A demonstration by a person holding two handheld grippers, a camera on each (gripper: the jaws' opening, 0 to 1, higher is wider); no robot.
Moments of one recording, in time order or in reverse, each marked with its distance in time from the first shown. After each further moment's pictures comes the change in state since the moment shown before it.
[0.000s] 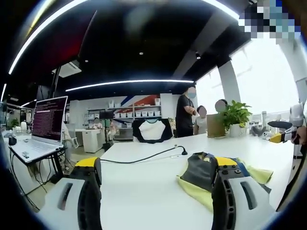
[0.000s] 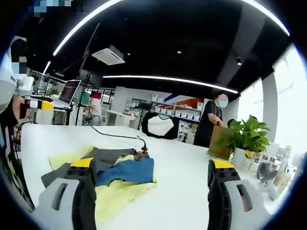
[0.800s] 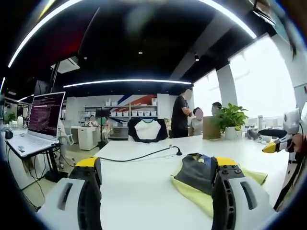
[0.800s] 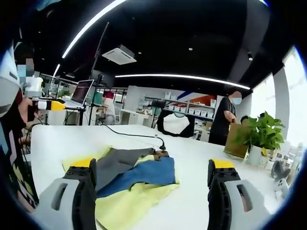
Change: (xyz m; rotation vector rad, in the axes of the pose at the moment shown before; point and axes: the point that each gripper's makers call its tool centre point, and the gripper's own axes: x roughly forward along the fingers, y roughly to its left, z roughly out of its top) left arm -0.003 -0.006 -0.003 -0.043 -0.003 -0.036; right arm 0.014 0.046 -0.005 0.026 0.022 0.128
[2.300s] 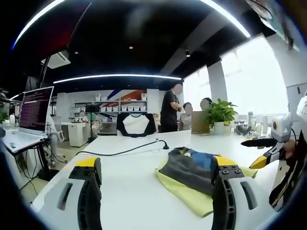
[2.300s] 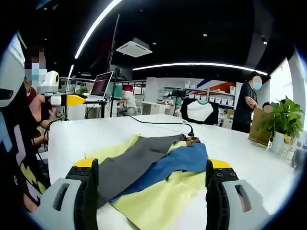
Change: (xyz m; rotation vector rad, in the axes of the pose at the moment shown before) left arm 0.001 -0.039 -0.020 -0.001 0.054 -0.104; right arm 0.012 0.060 -0.034 0.060 0.079 0.179
